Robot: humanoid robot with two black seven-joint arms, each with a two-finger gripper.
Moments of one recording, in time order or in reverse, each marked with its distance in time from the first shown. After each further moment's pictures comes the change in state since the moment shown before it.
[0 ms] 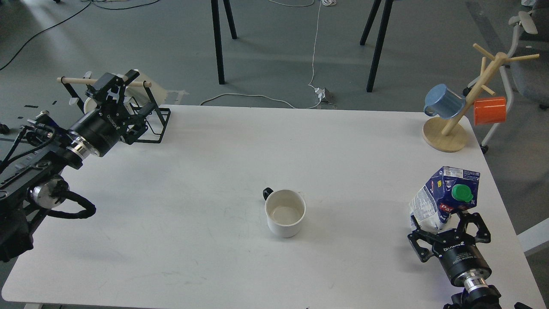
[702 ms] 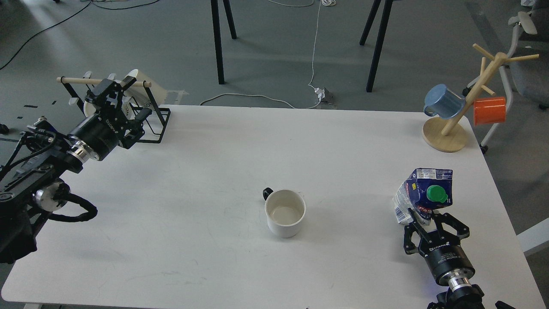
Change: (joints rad) left arm -0.001 -0.021 0.001 0.065 0.001 0.000 0.000; right arm 0.015 0.071 0.005 -0.047 -0.028 0.000 0.000
